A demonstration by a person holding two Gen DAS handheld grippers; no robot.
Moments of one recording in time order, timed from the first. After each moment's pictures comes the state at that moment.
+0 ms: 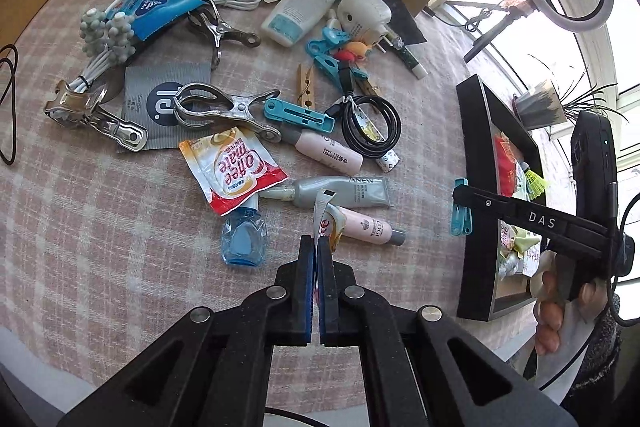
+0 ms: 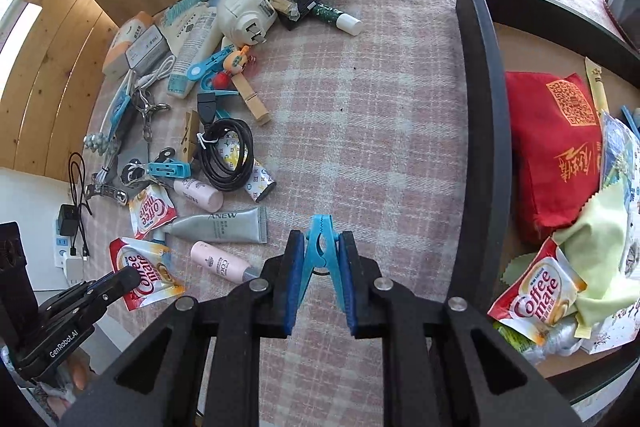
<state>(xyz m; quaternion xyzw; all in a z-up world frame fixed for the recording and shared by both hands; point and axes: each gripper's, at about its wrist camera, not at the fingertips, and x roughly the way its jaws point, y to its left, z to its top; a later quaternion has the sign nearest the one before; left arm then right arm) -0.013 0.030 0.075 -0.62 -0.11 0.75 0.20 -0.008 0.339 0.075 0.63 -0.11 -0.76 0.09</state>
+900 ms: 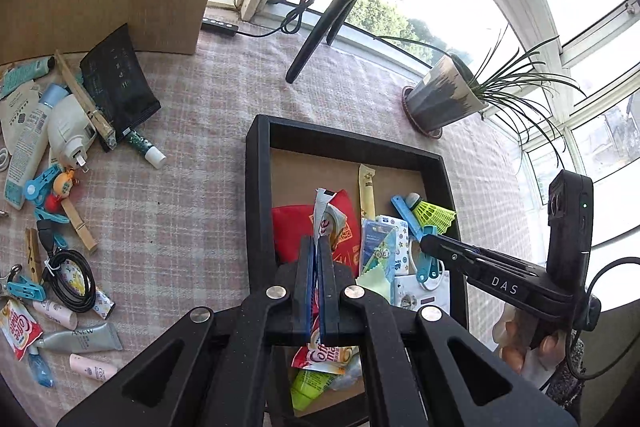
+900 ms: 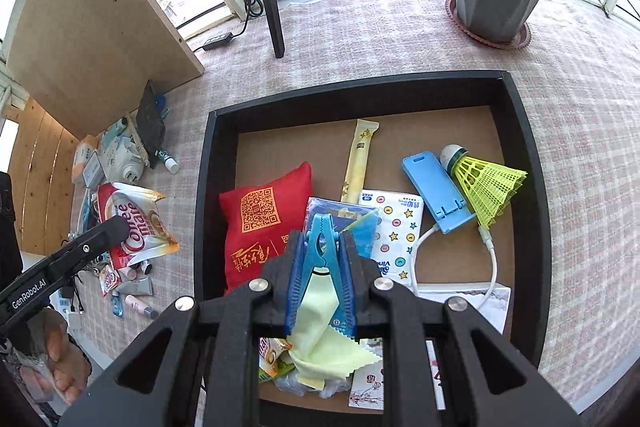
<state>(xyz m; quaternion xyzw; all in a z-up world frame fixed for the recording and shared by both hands) -0.068 0.305 0.147 -0.57 -0.07 0.75 0.32 -0.036 0.578 0.122 0.58 -0.17 -0.80 0.00</state>
